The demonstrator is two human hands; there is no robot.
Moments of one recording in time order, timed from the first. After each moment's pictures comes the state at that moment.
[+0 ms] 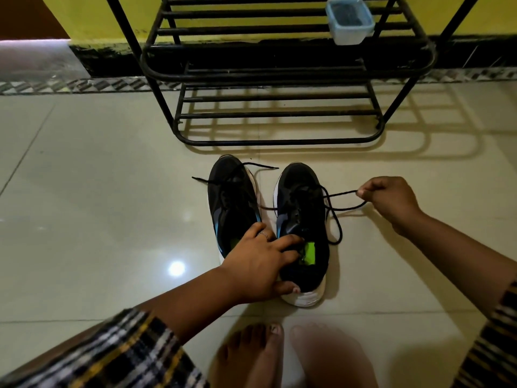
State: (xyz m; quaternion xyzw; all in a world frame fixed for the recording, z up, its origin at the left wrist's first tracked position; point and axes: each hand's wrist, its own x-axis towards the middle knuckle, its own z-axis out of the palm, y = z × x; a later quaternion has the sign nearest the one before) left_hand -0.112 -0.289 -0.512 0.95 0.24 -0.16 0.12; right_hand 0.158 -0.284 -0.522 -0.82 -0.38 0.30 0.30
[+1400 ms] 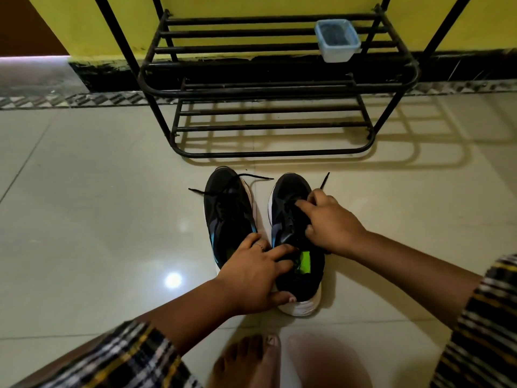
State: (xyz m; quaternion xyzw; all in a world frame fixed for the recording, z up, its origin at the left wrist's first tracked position) left_hand -0.113 -0.290 -0.510 0.95 0.25 -0.16 0.12; right_hand 0.078 -0.280 -0.509 -0.71 -0.68 0.18 -0.04
